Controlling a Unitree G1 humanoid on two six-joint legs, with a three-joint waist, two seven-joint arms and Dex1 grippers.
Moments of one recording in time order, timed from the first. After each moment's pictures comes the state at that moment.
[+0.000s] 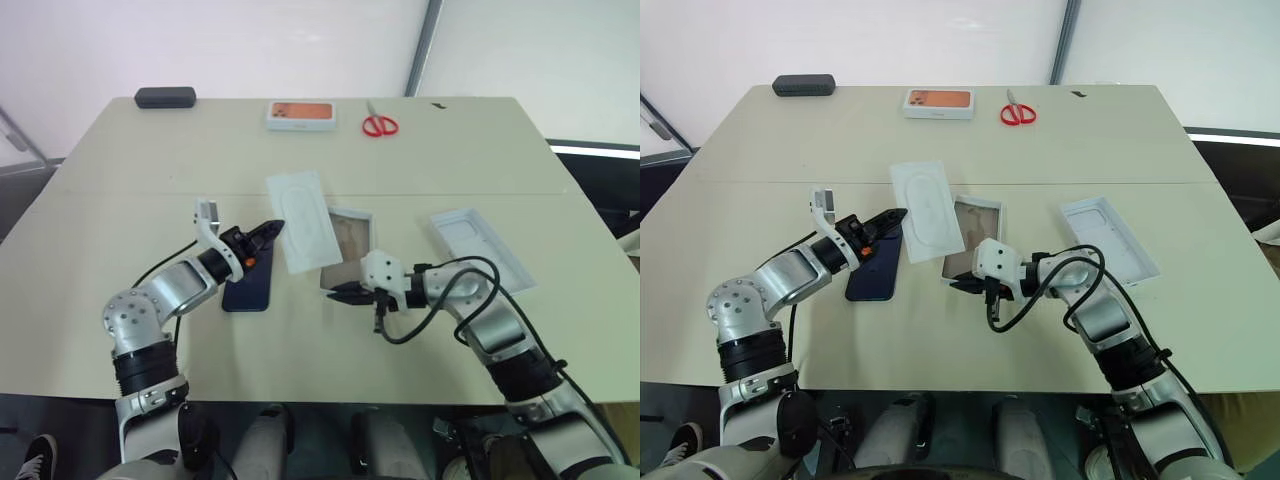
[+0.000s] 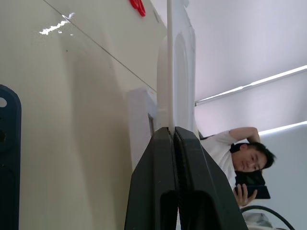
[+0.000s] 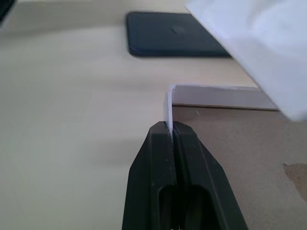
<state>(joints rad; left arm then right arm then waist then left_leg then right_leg) -0.49 0.16 0.48 -0.02 -1.27 1.17 0.00 -0.41 -0.50 0.31 -0.06 0.13 0.26 1.09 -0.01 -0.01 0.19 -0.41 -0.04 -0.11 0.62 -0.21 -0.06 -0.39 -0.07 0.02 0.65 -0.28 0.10</state>
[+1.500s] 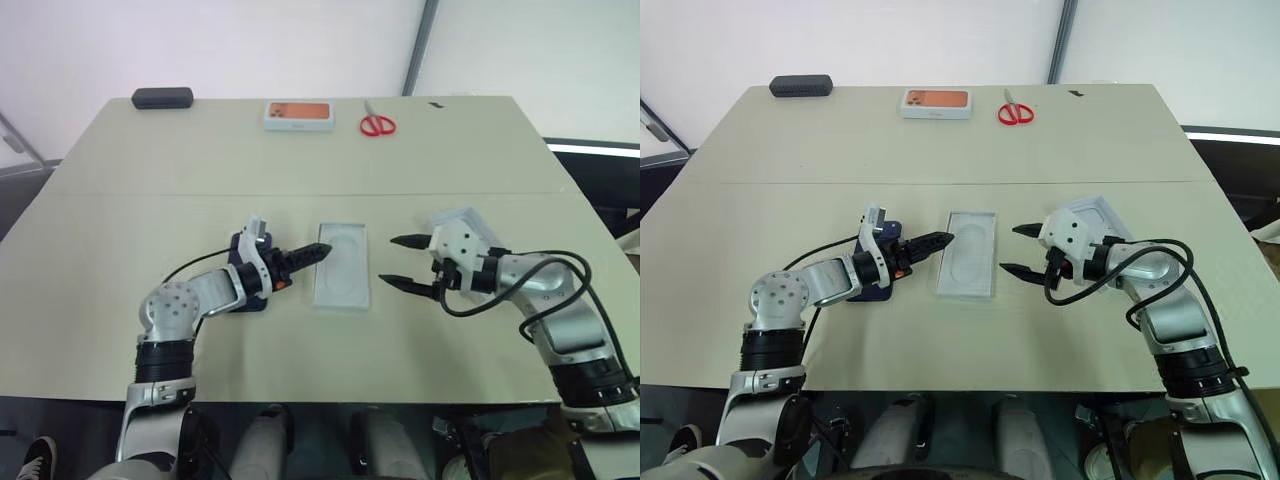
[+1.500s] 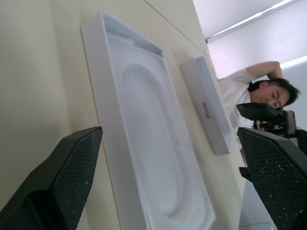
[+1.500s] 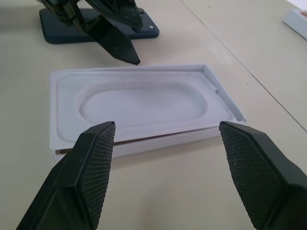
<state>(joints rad) -0.50 0.22 0.21 0.05 -1.06 1.14 -0.21 -0.36 -0.67 0.04 -0.09 0.26 0.23 1.03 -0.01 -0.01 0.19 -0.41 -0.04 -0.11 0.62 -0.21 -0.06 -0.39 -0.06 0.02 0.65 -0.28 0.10</state>
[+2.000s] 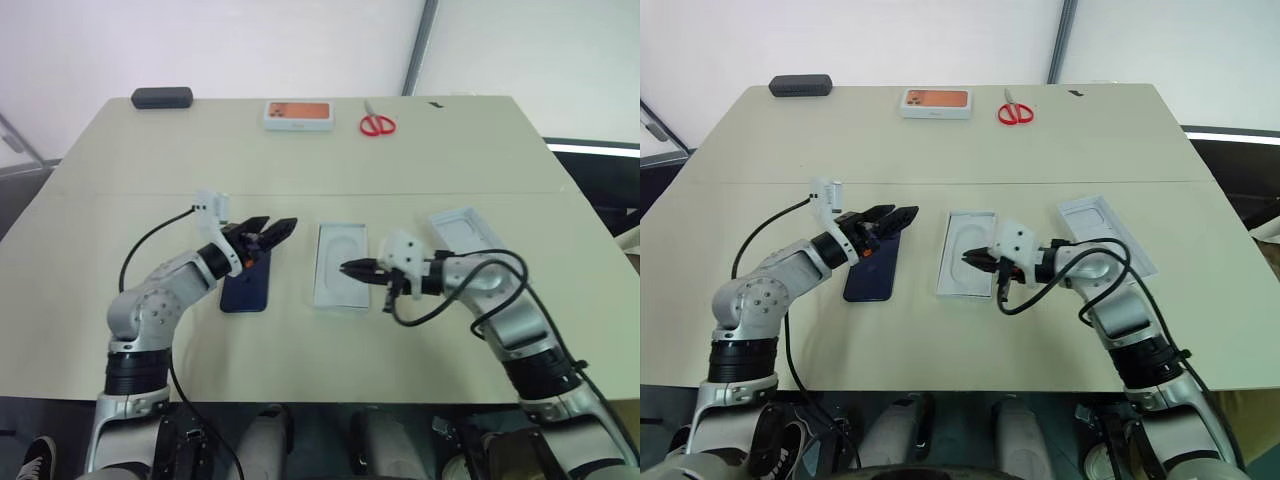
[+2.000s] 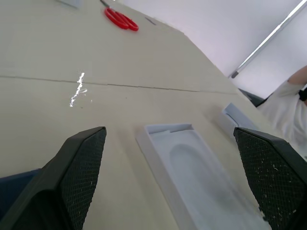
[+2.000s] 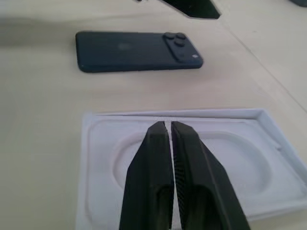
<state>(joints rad) -0.40 0.38 0.17 -0.13 -0.79 0.76 -0.46 -0.44 -0.53 0.28 -0.06 0.12 0.19 0.98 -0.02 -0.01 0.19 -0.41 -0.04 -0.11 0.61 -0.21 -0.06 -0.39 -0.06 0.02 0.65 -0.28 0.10</state>
